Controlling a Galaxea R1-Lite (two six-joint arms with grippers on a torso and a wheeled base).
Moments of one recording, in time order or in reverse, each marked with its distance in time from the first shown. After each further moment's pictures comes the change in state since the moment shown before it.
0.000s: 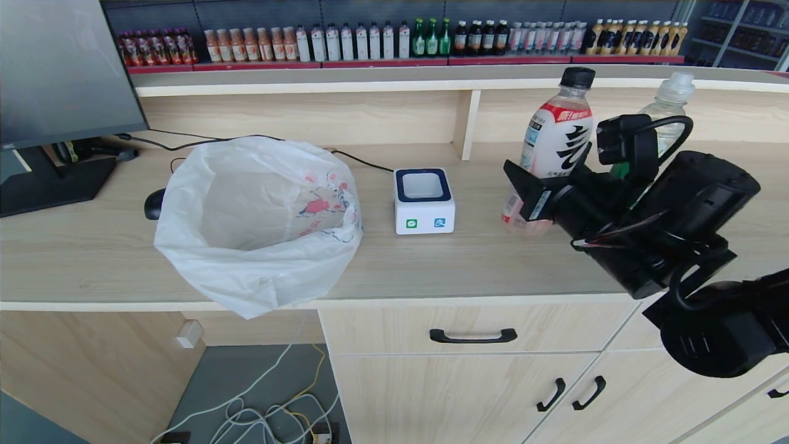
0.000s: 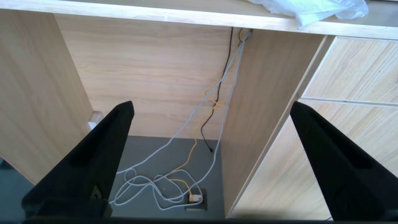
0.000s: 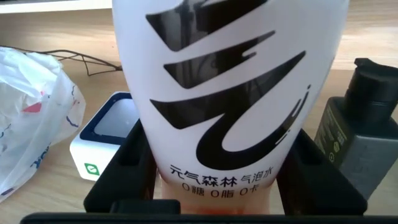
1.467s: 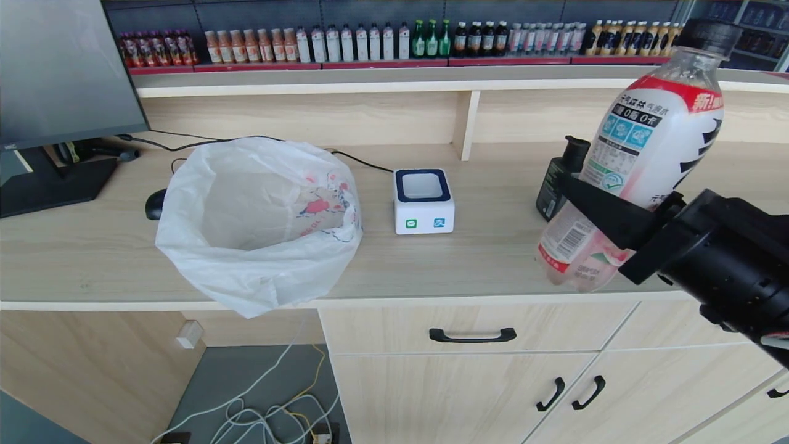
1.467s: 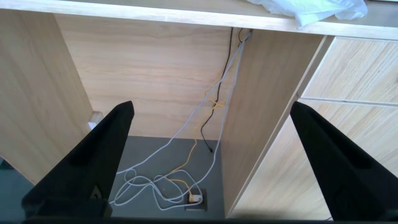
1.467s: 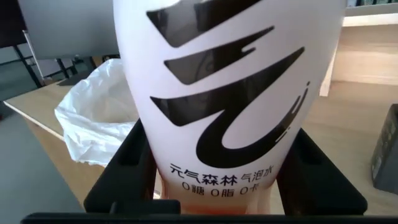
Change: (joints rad) left arm 0.000 0.000 0.000 0.000 0.000 0.000; right arm 0.127 -0.397 0.324 0.023 0.217 0.105
